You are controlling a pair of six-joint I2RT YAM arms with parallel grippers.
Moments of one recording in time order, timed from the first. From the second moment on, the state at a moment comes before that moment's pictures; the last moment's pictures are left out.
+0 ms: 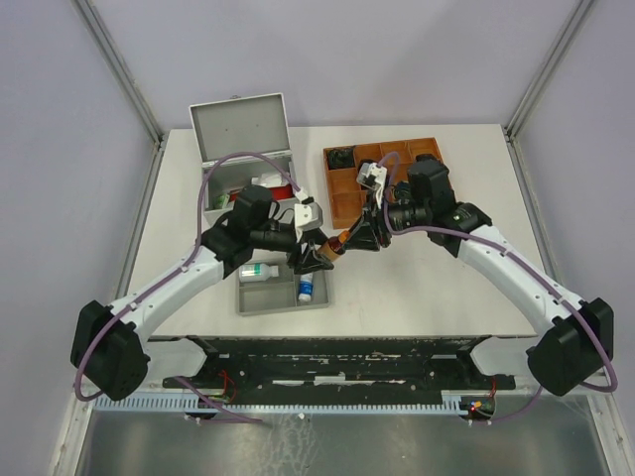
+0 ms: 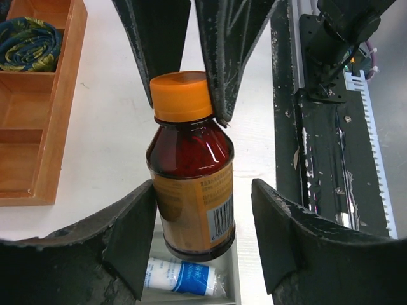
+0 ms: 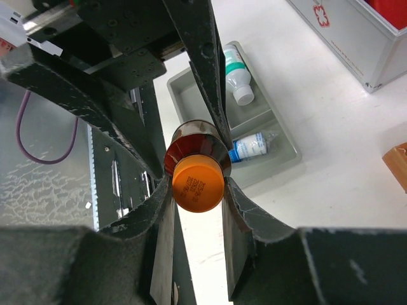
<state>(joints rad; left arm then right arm) -0.59 1.23 0.91 -0.18 0.87 0.34 0.51 1.29 1.11 -0.38 -0.87 -0.06</state>
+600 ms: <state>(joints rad) -0.60 1.25 0.91 -0.21 0.79 0.31 0.51 1.27 1.10 -0.37 -0.87 -0.08</state>
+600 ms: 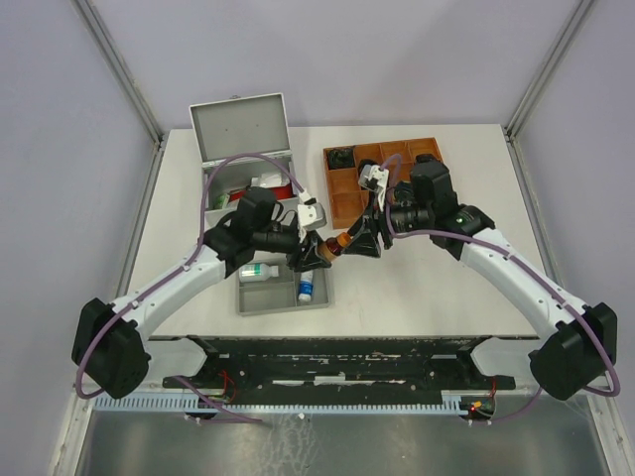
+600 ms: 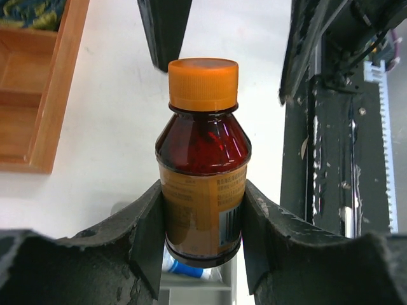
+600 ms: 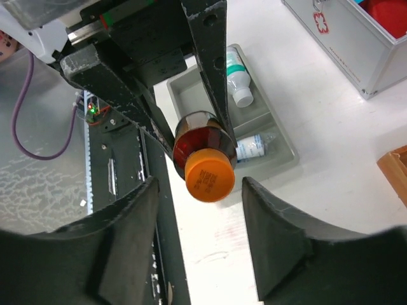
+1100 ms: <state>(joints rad) -0.60 1.20 1.05 -0.73 0.42 0.62 0.44 1.22 1.10 -0.44 -0.84 -0.16</state>
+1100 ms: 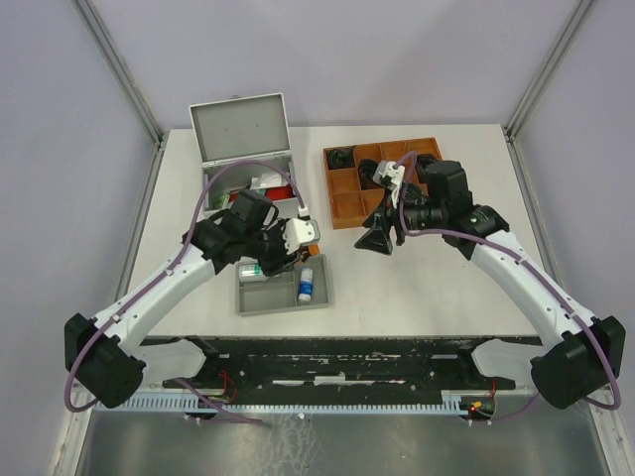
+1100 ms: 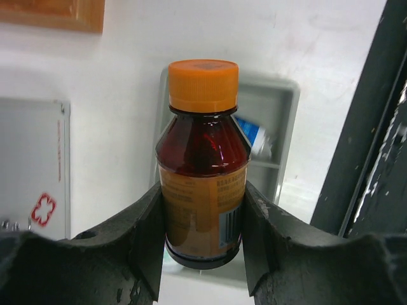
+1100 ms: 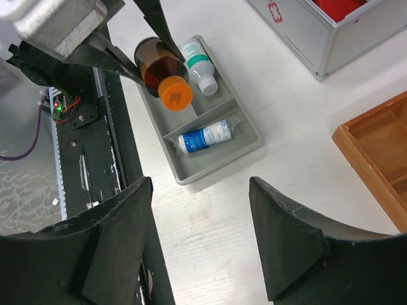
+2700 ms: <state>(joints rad) -0.60 1.16 0.69 -0.75 0.13 0.75 0.43 1.26 1.11 -0.52 -0.80 -0.22</state>
